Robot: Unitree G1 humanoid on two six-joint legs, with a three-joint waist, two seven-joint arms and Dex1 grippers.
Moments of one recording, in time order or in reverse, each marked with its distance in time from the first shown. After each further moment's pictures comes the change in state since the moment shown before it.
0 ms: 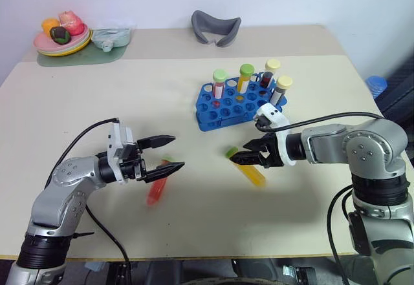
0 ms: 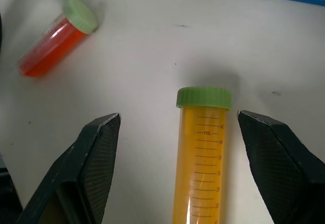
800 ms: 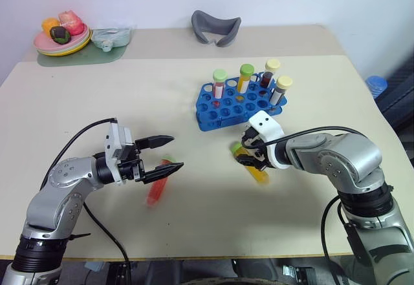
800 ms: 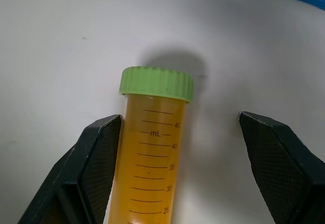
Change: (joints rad) left arm 0.004 0.014 0.005 -0.019 -0.003 0.018 0.009; right arm 0.057 0.003 0.177 -0.101 -0.293 -0.087 -0.111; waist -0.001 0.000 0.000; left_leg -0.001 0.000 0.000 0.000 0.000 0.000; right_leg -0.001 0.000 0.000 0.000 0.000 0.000
